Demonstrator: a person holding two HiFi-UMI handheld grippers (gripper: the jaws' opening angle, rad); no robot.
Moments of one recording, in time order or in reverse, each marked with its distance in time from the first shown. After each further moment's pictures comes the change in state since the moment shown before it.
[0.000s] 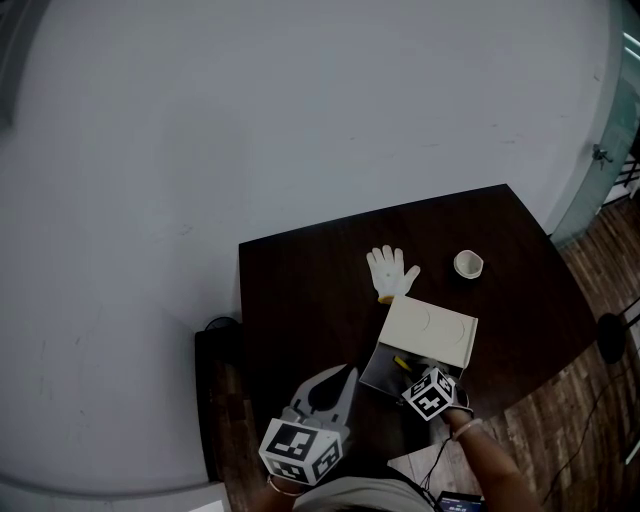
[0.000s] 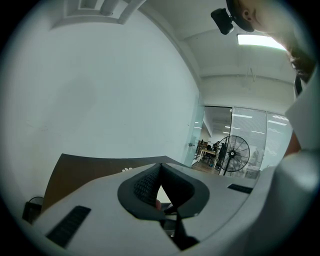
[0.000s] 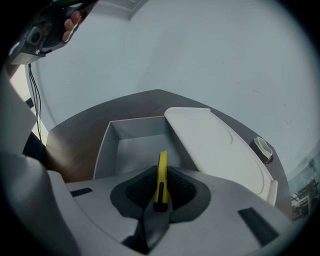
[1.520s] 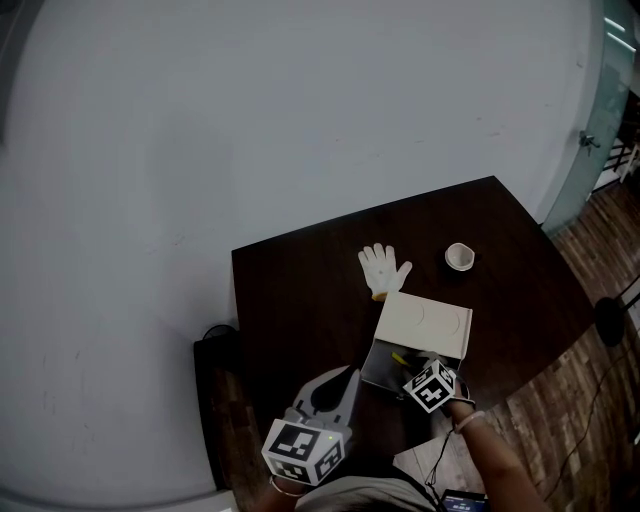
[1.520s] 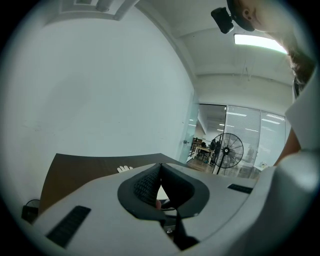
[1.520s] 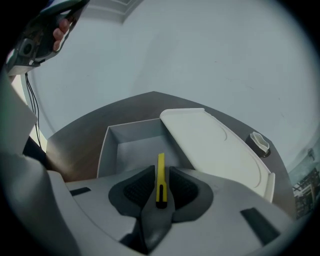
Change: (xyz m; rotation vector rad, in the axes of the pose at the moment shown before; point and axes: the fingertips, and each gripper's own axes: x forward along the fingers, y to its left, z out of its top) left arm -0.003 -0.013 -0.007 0.024 0.031 -0.064; right arm -0.007 -0.003 0.001 0.069 -0.018 -0.010
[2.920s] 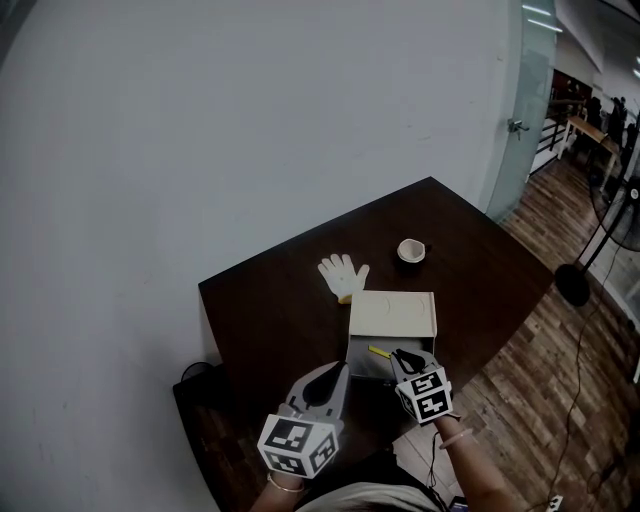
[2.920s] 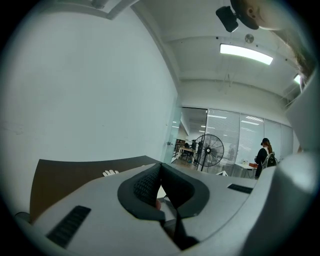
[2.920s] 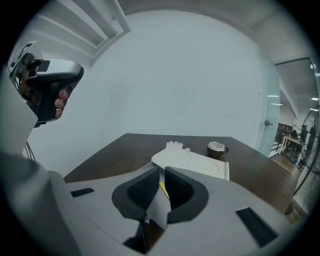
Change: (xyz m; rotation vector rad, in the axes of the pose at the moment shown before) left arm -0.041 -0.019 0.002 0.064 -0.022 -0.212; right arm -0.122 0.030 0.046 0.406 -0.386 -0.317
